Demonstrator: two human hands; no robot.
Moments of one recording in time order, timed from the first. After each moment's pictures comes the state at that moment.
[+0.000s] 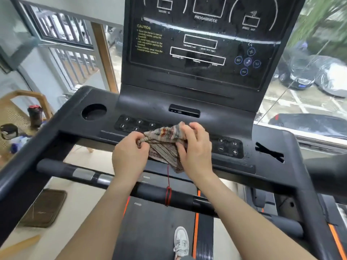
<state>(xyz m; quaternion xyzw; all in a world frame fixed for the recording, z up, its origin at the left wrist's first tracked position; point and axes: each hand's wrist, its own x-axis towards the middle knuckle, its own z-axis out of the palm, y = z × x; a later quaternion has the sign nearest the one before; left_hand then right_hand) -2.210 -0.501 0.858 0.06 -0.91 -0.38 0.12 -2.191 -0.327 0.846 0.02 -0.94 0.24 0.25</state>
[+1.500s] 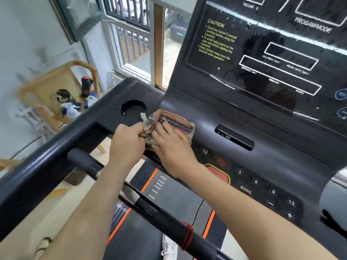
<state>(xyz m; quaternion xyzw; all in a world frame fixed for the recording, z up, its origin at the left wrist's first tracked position) -2.299 -0.588 0.833 0.09 -0.96 -0.23 0.11 -2.313 -0.429 0.836 0.32 -0.94 0.11 -0.02</state>
